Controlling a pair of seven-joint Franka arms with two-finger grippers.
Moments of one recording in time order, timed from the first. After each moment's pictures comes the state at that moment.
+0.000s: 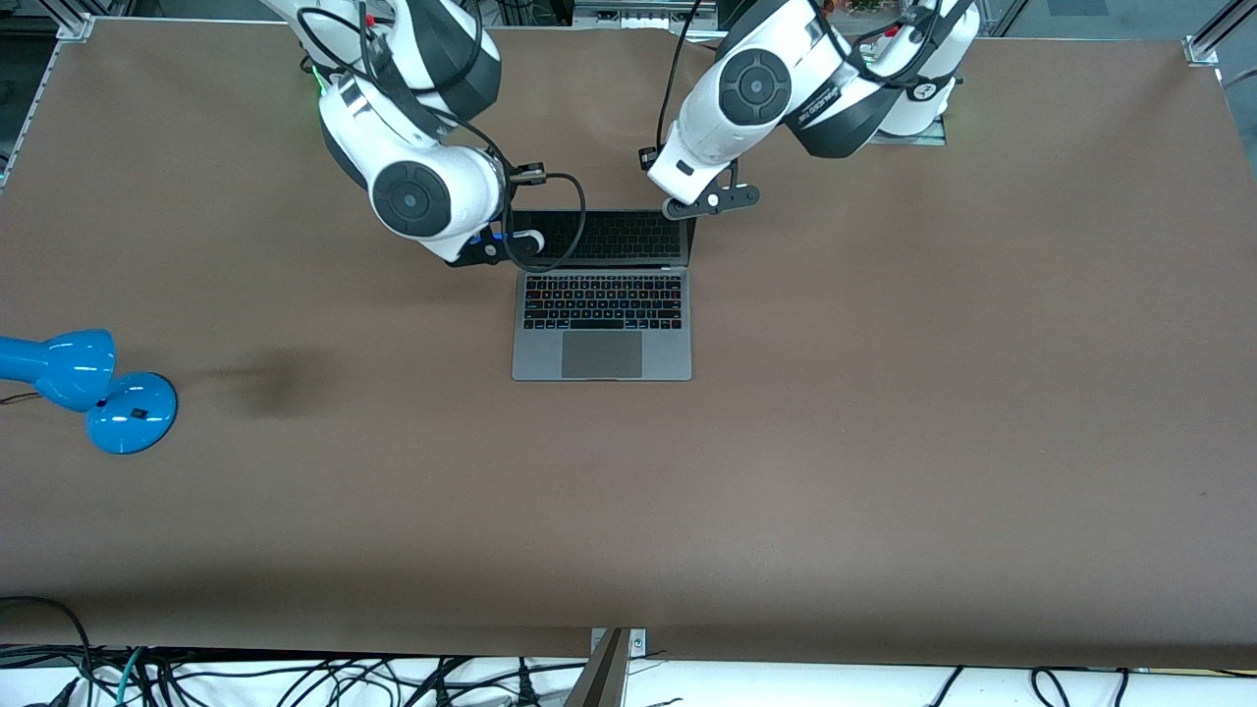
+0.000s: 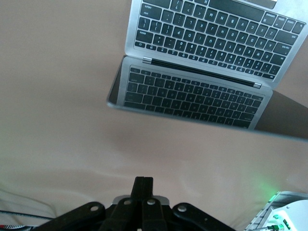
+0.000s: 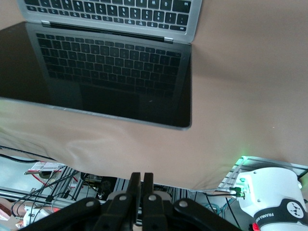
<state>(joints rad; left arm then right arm) -0.03 0.24 -0.81 -1.97 -0.29 1.99 -0.95 0.11 0.34 0.53 -1.73 0.26 1.52 0.48</state>
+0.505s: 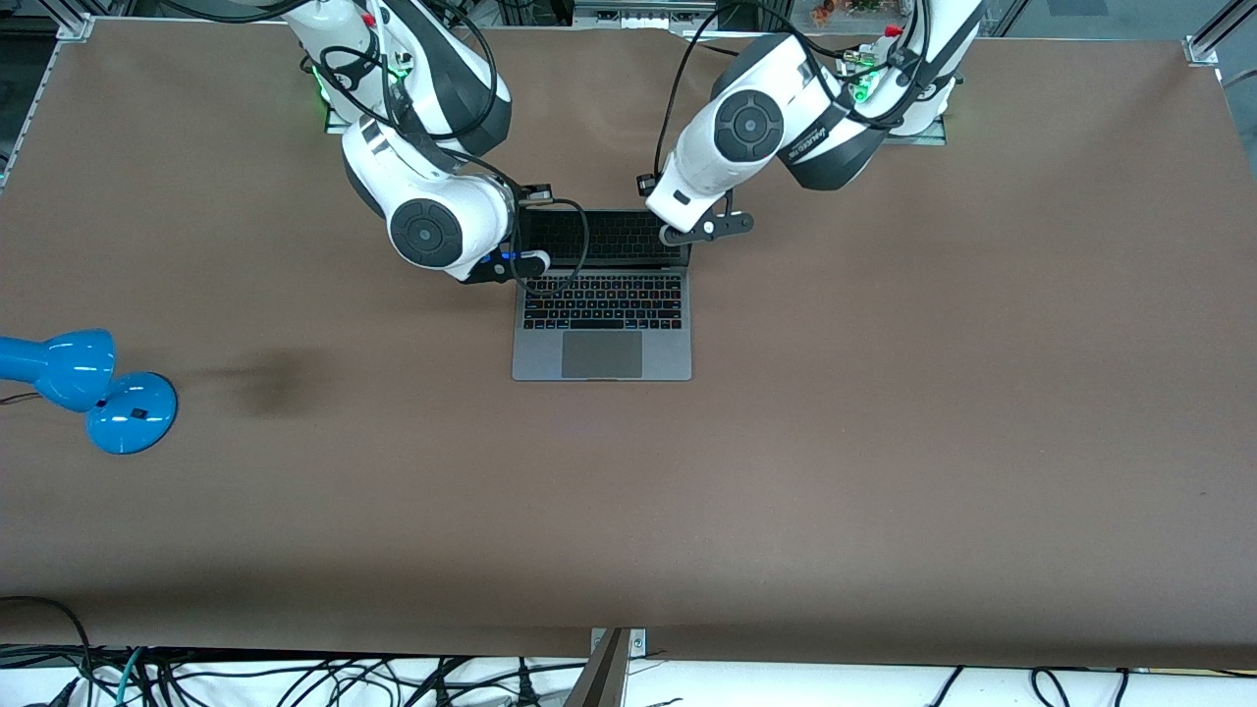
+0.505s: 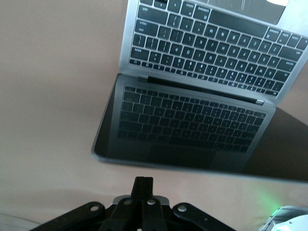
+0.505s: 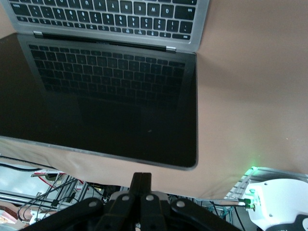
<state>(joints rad) -0.03 0.34 -0.80 -1.95 -0.21 2.05 -0.96 0.11 0.38 0.53 -1.77 0.26 1.62 0.48</state>
